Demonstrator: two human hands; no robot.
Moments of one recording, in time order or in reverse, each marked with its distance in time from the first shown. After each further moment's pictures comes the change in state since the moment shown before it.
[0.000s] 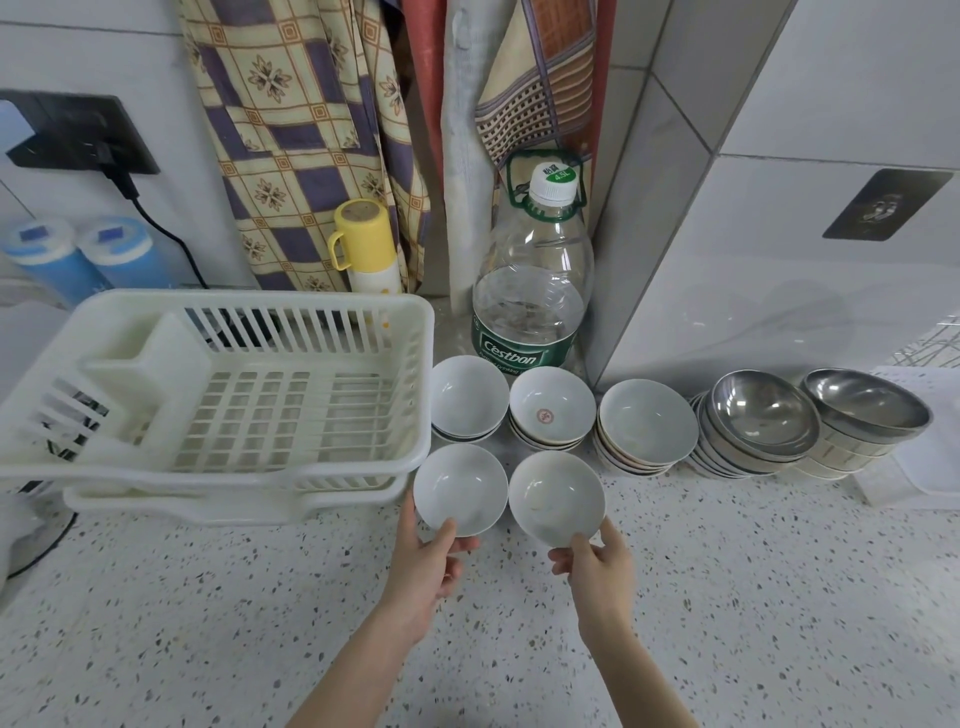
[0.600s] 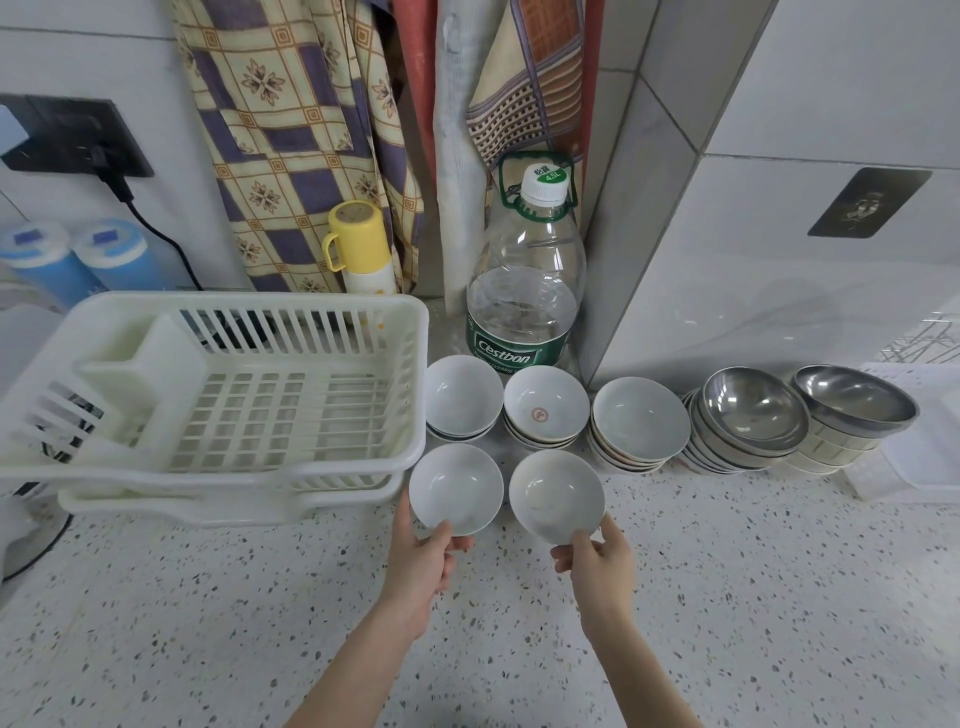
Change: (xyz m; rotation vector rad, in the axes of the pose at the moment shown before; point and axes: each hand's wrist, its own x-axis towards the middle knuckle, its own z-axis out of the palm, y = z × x) left_hand 0.002 -0.002 0.002 0.061 0.041 0.025; right_hand 0.005 0.004 -0.007 -0.080 -0.004 -0.030
